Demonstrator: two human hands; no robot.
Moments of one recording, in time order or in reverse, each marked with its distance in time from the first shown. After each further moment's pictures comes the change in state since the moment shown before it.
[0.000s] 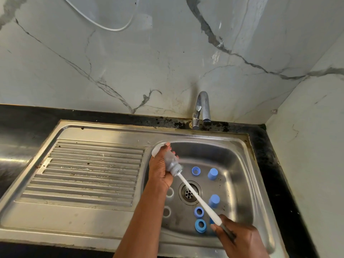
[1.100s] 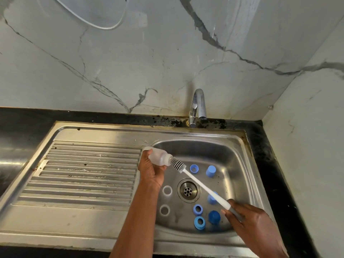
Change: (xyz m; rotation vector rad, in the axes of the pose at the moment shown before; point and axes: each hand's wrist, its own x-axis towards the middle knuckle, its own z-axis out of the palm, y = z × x) left_hand 0.011 0.004 -0.020 -0.190 0.233 0.107; right_hand 0.019 0.045 -0.019 -0.264 0.011 -0.054
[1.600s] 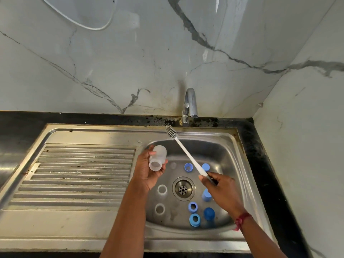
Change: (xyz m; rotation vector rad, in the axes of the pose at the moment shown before) left_hand -0.015 0.008 0.002 0.336 -0.213 -0.169; right_hand 0.070 -0.035 0.022 0.438 -0.115 0.334
